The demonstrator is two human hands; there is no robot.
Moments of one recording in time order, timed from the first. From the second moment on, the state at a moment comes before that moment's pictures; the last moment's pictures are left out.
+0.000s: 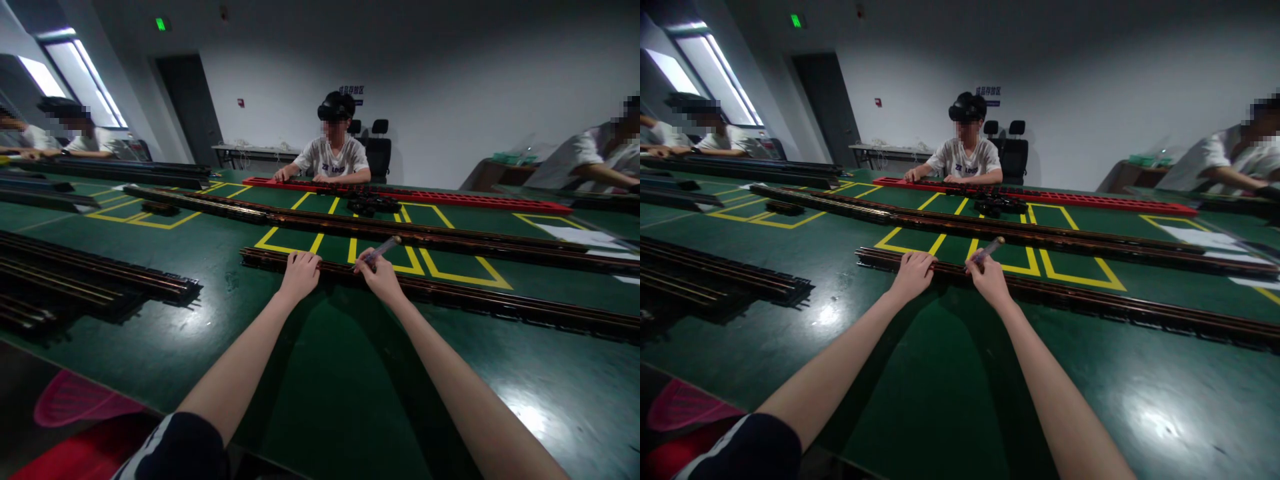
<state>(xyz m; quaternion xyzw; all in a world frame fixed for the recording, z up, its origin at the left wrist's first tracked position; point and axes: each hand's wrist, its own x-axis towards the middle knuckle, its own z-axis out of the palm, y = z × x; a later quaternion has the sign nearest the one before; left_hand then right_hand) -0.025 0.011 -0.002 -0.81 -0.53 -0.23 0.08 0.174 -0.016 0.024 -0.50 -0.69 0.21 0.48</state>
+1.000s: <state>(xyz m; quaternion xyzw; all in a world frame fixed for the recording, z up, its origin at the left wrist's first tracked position) -0.024 0.009 0.000 -0.81 -0.53 -0.21 0.10 0.173 -0.016 0.019 -0.50 -0.69 0.20 0.48</state>
